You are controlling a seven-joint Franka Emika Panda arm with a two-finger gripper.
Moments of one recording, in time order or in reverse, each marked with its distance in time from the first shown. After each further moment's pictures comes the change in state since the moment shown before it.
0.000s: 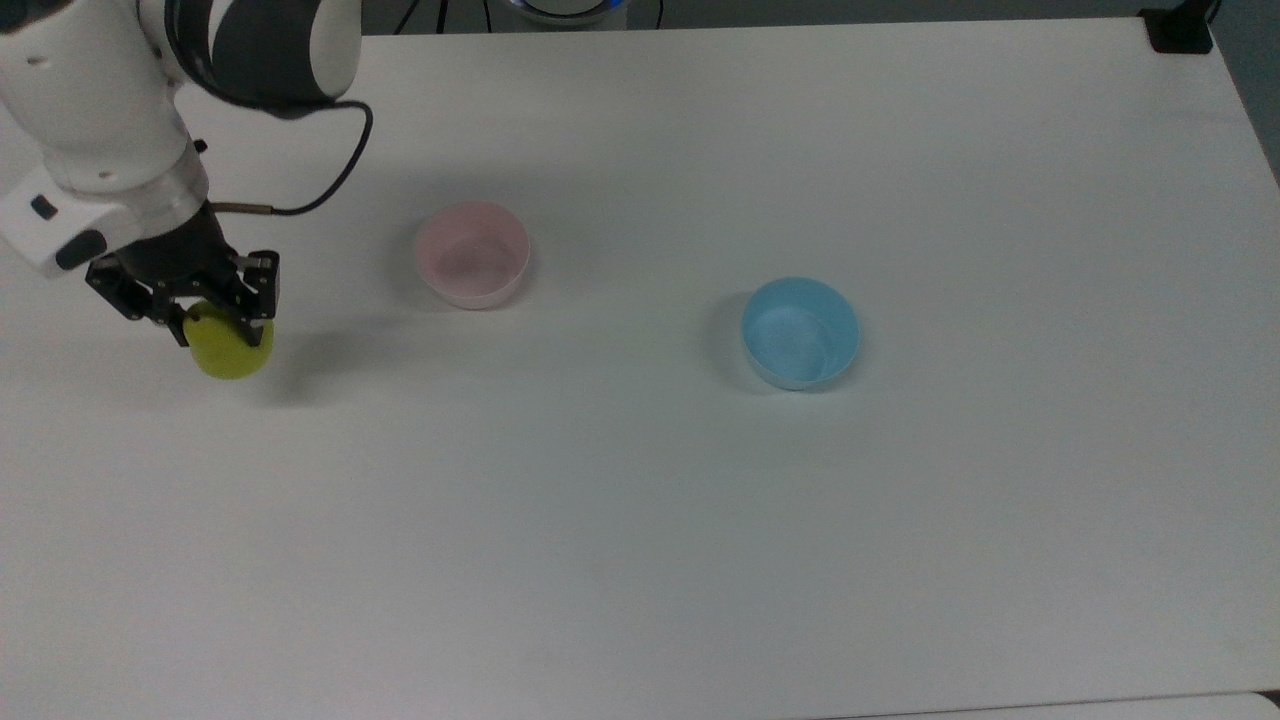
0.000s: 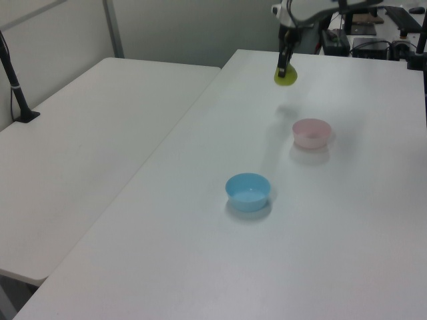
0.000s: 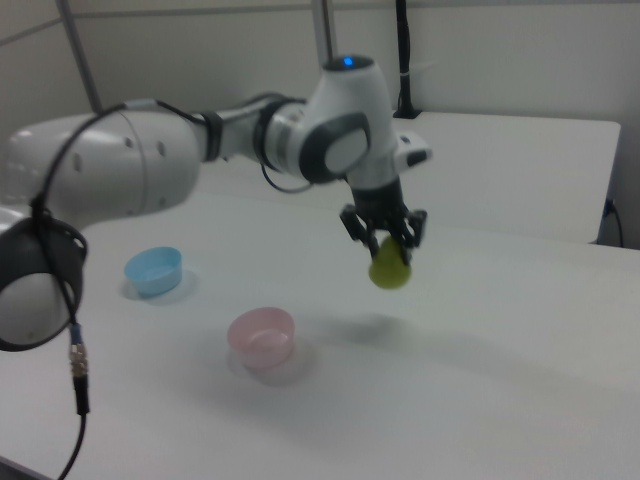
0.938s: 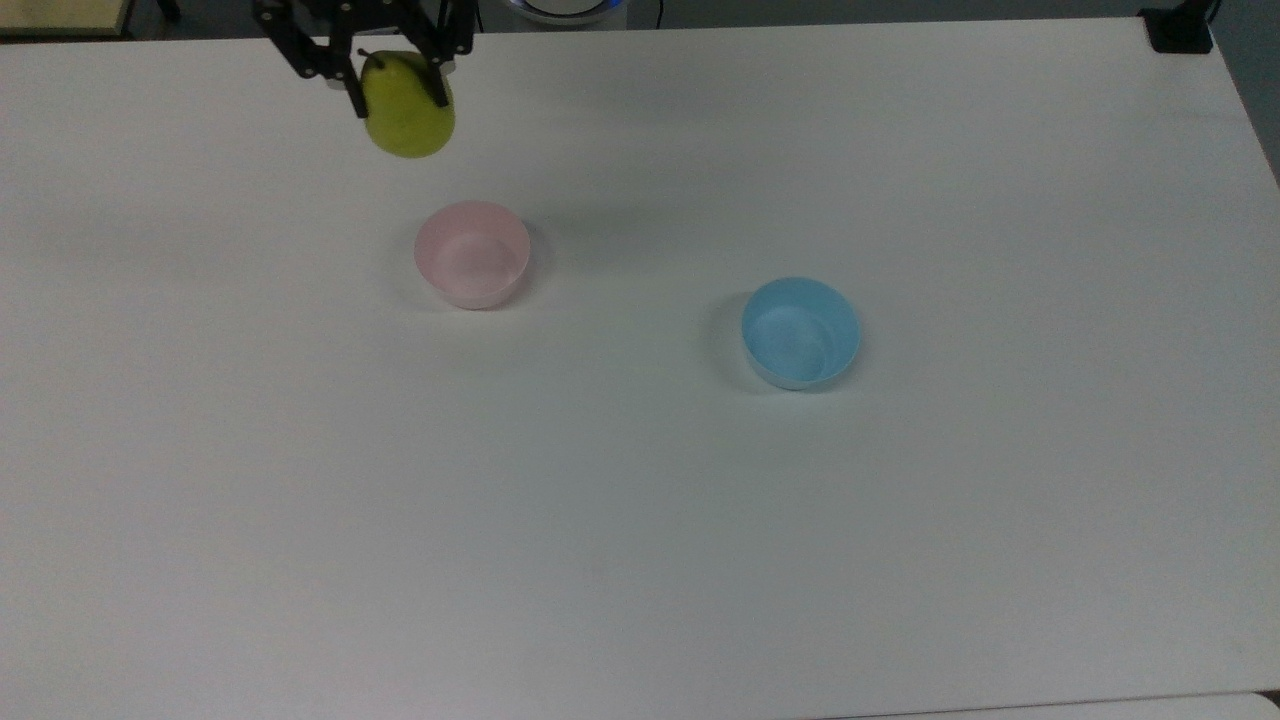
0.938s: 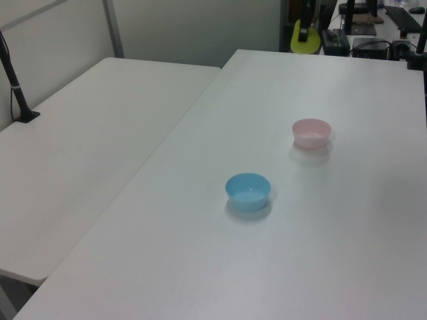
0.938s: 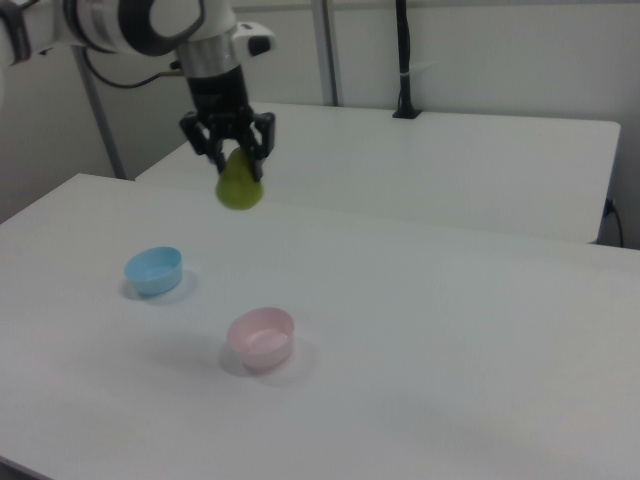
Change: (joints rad) arm 0.214 -0.433 0.004 -0.168 0.042 -0.336 0.055
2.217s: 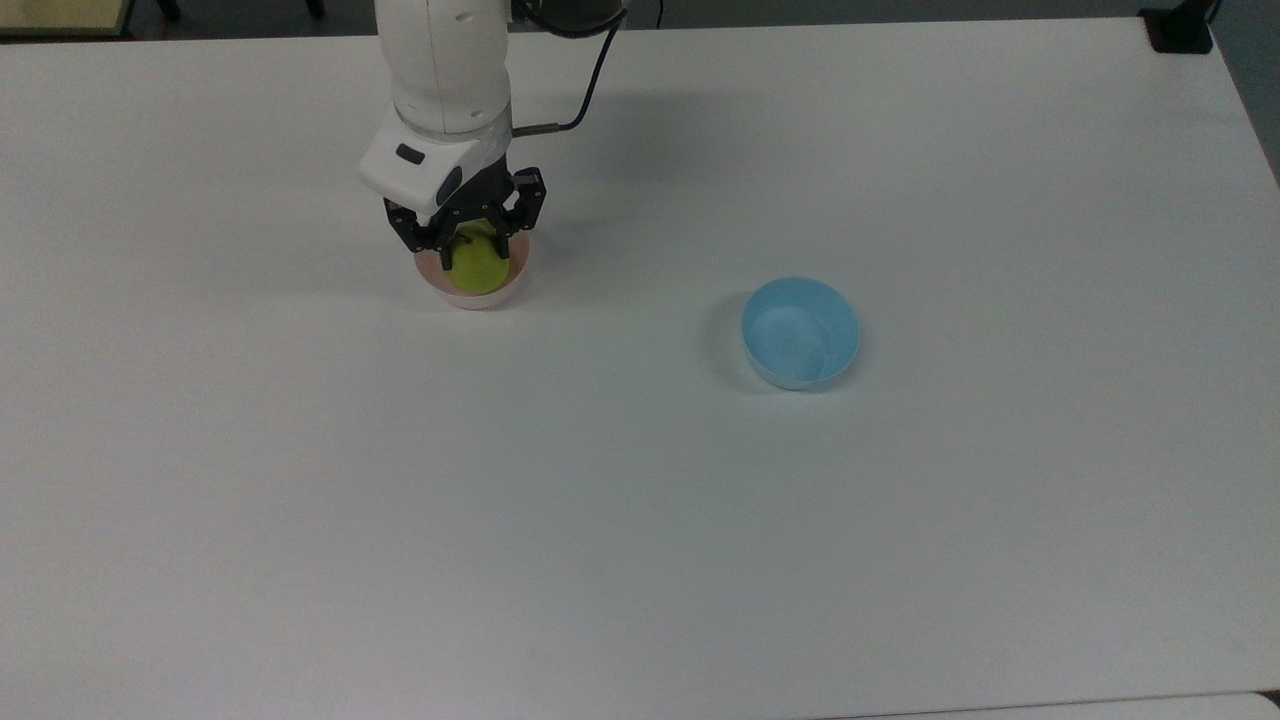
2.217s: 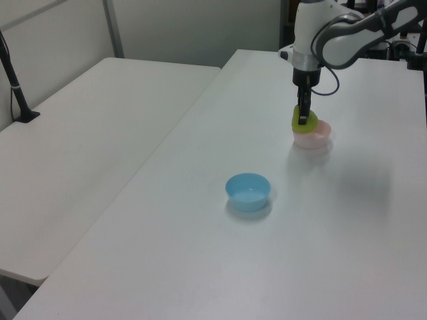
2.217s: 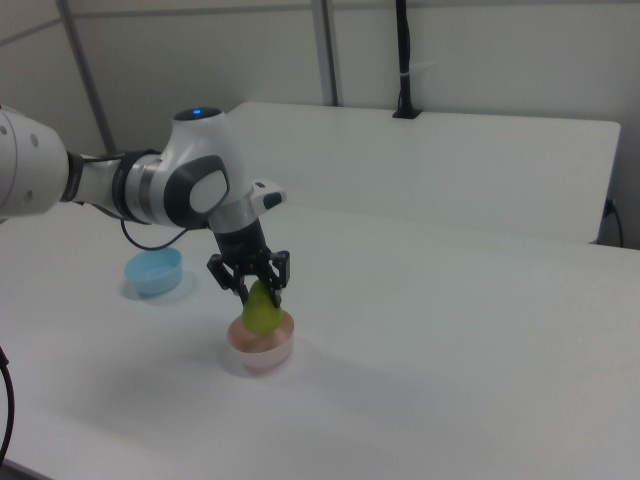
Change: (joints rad) arm 0.050 0.060 -0.005 -0.537 -0.125 0.559 0.015
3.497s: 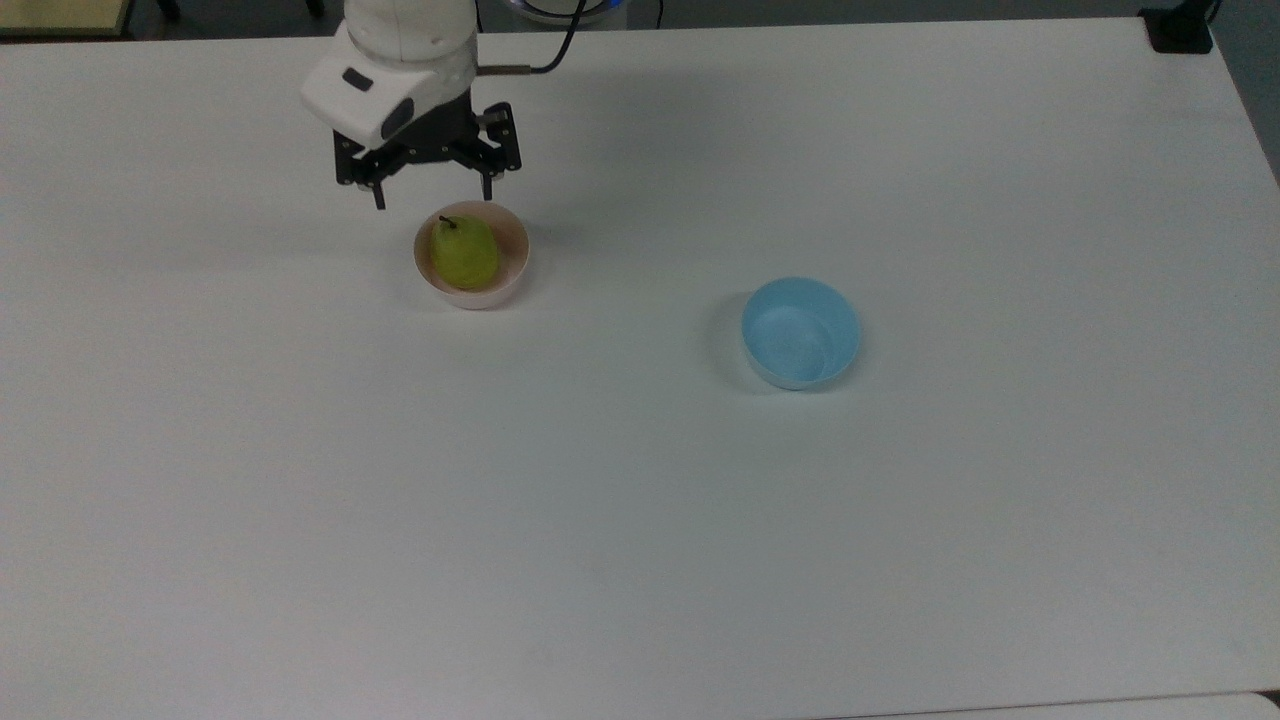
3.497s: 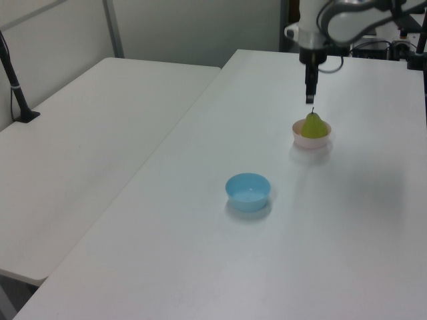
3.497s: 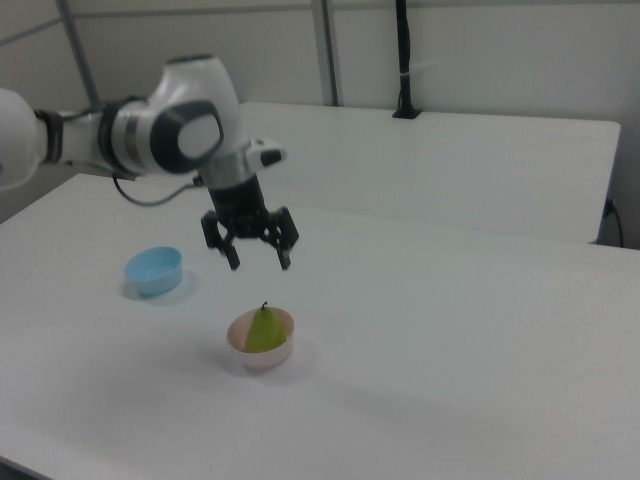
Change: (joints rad) arm -0.020 -0.072 0.000 0.132 -0.037 -0.236 0.081
